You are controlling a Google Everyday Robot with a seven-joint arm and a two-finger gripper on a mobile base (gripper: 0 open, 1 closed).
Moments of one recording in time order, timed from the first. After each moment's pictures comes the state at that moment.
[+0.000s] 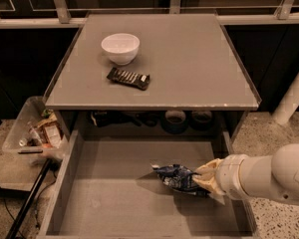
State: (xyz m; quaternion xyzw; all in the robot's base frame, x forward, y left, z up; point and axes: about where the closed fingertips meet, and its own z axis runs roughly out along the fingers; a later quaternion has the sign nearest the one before) arm 0.413 -0.153 0.693 -0.47 0.81 0.11 0.33
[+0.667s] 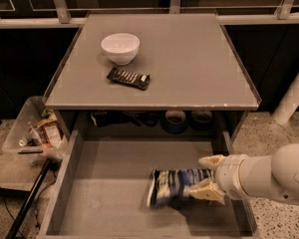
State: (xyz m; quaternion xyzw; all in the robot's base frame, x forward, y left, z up) arm 0.413 -0.153 0.693 -0.47 0.81 0.11 0.33
